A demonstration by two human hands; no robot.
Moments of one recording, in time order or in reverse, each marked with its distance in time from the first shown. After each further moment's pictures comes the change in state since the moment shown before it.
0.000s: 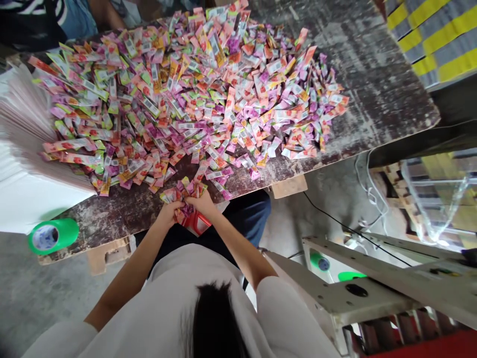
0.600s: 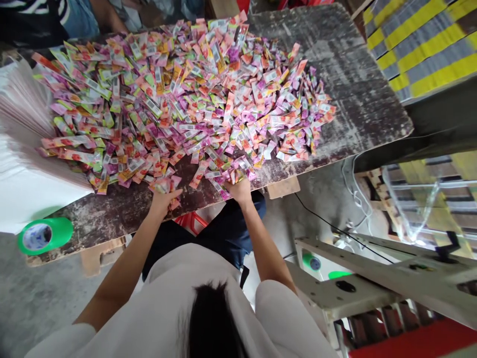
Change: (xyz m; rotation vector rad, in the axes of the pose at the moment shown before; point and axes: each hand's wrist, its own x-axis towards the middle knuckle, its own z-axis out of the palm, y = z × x) left_hand 0.017 0.018 0.005 0.258 0.102 0.384; right_hand 0.017 0.022 -0.102 -0.498 0.236 -0.004
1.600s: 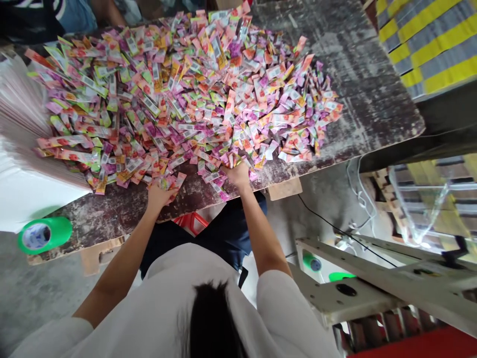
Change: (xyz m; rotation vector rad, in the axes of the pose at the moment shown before) left_hand 0.035 -0.001 -0.018 1.027 0.099 0.118; right_hand 0.070 -0.001 -0.002 0.170 0.118 0.030
